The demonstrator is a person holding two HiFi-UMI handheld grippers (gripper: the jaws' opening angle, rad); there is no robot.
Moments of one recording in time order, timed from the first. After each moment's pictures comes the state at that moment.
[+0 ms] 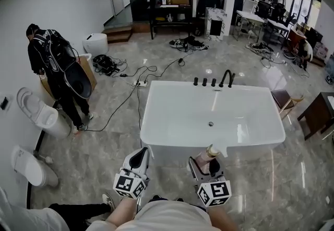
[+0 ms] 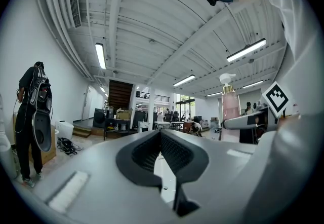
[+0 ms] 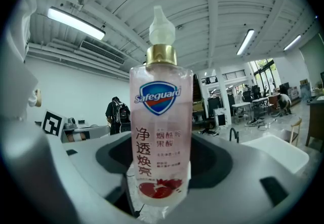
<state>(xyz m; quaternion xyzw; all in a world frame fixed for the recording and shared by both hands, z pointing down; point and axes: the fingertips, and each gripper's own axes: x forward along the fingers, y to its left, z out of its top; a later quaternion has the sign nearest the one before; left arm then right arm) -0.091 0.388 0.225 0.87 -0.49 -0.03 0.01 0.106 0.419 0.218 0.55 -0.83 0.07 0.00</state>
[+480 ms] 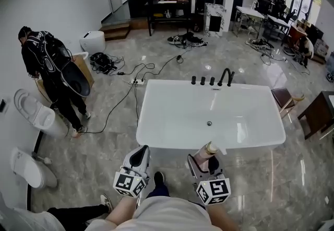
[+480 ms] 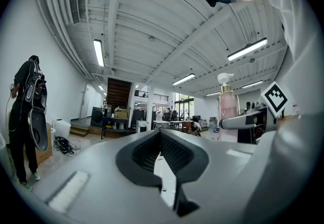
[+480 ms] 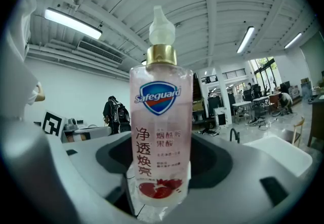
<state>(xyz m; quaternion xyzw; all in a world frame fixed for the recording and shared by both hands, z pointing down) -0.060 0.339 0.231 0.88 -0.48 -0.02 0.02 0.128 0.368 0.221 0.55 -0.83 0.07 0.01</state>
